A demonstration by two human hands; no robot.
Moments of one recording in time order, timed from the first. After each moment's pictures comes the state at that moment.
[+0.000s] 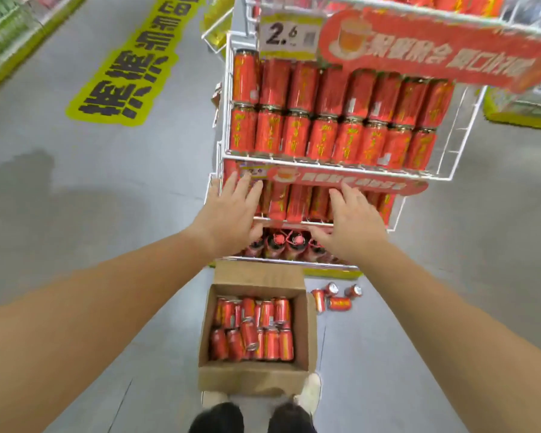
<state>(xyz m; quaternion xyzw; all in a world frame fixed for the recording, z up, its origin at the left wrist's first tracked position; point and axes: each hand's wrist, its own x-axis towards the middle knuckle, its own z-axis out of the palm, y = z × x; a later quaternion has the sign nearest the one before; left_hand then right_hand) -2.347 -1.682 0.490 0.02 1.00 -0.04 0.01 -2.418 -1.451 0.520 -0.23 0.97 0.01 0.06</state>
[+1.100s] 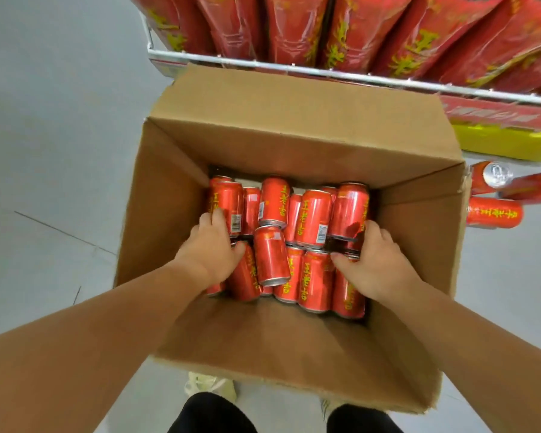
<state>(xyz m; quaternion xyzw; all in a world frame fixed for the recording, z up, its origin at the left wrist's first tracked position) -2.225 -1.624 -0.193 -0.35 0.84 0.24 0.34 -2.335 -1.379 -0.186 -0.04 0.89 -0.14 0.43</state>
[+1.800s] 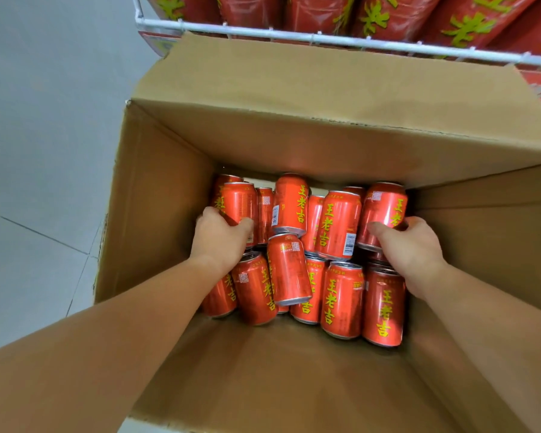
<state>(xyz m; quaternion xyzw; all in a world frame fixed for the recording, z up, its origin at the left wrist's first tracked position) -2.242 -1.643 -0.260 -0.55 0.71 0.40 0.19 -2.363 -1.404 -0.264 0.23 0.85 -0.32 0.36</state>
